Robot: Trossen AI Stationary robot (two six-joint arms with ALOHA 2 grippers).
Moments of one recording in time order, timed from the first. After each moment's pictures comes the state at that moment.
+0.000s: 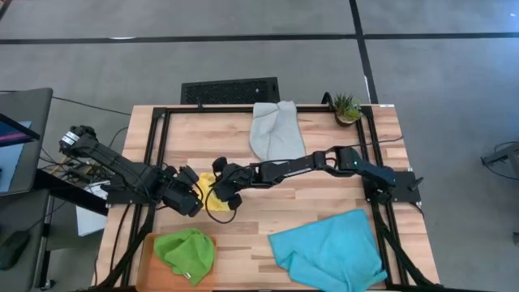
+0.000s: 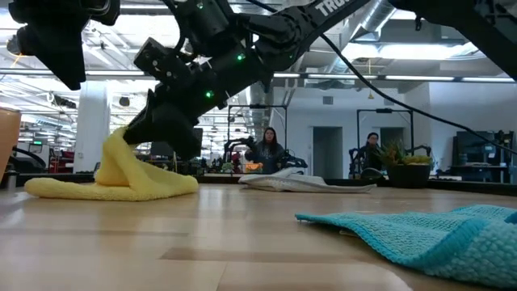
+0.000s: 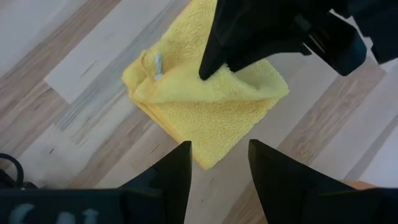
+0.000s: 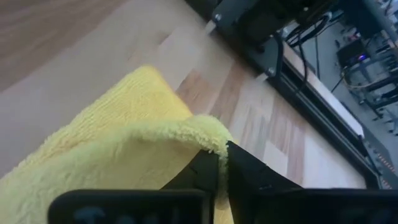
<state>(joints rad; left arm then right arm) -0.48 1.16 0.95 -1.13 -0.35 -1.21 0.06 2.37 1.76 0.07 0.03 -0.75</state>
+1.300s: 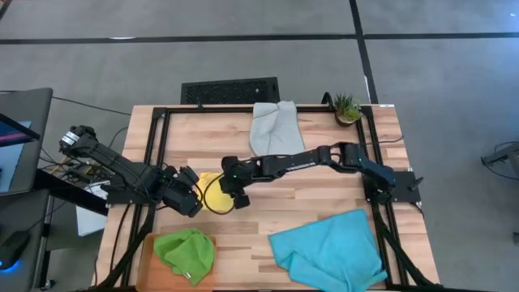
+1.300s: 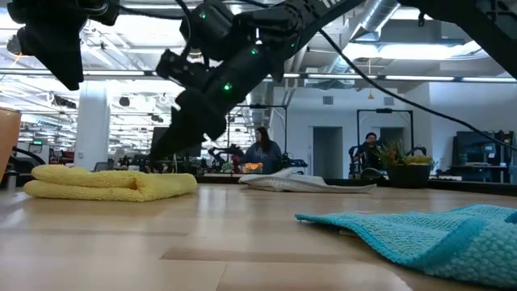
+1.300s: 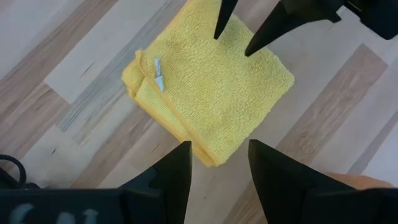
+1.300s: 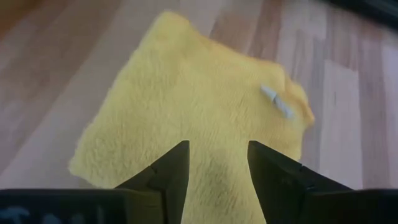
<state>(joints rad) -0.48 1.16 0.95 -1.14 -0.34 -1.19 0.02 2.31 1.76 -0.22 -0.08 -0.40</state>
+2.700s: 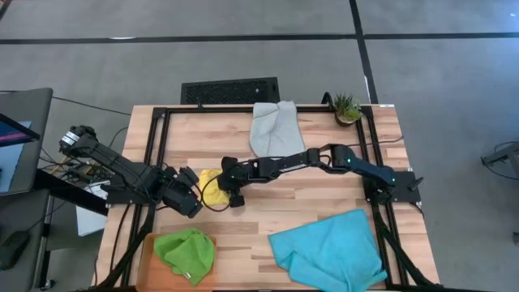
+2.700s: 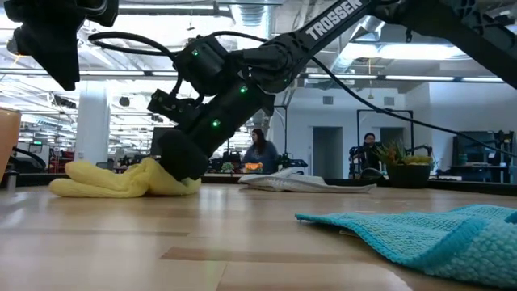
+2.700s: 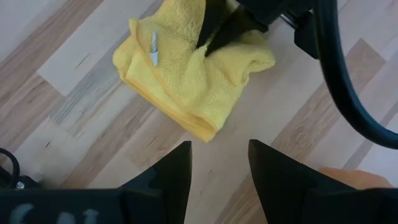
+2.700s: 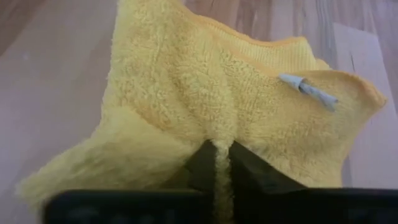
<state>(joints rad) -0.48 1.16 0.95 -1.14 -0.31 -1.20 -0.01 2.45 1.77 -0.10 -0.06 -0.33</state>
